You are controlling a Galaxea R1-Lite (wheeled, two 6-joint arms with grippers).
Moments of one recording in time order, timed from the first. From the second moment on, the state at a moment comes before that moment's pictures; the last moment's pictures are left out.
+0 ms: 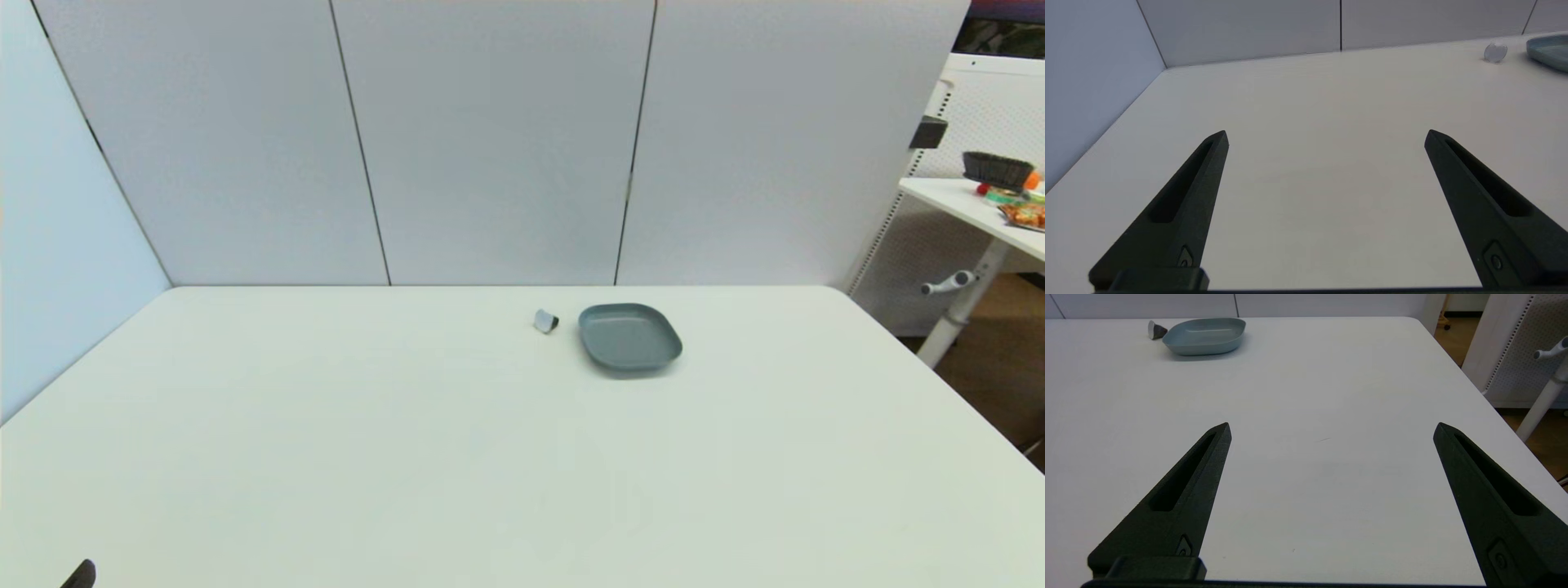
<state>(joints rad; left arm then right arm) -0.05 0.26 0.00 -0.31 0.01 0.10 0.01 0.00 0.00 -0.02 0.00 0.00</state>
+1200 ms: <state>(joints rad) 0.00 0.00 0.00 0.00 0.03 -0.05 0.01 0.00 0.00 -0.02 0.00 0.00</state>
